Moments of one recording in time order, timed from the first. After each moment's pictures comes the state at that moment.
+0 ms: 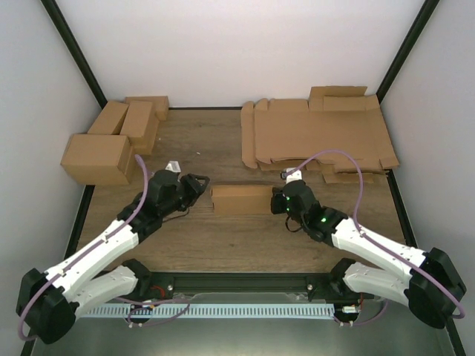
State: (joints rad) left arm -0.63 0.93 0.63 -0.17 0.04 -1.26; right arm 0.77 1.03 0.56 -0.14 0.26 0.51
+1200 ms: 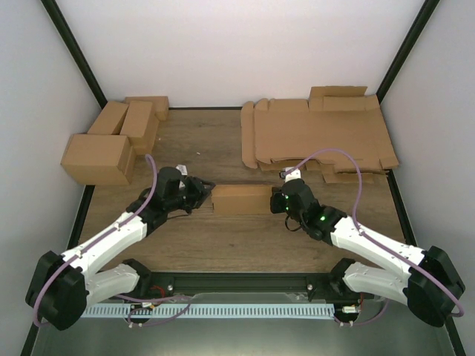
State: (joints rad) left arm -0.55 1.08 0.60 -0.06 0.27 -1.33; right arm 0.77 1.04 0.58 -0.15 0.26 0.50
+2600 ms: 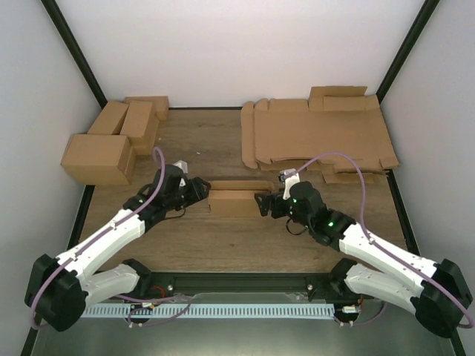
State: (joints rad) left arm -0.56 1.08 0.69 -0.30 0.12 -0.89; right arm 0.78 0.92 0.57 -0.18 0.09 0.47
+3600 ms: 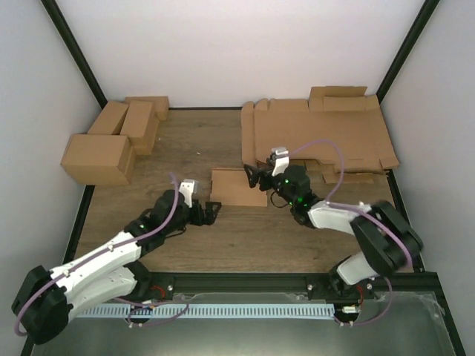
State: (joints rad) left arm -0.75 0.93 0.43 -0.07 0.02 -0.57; right arm 0.59 1.39 0.56 0.67 -0.01 0.35
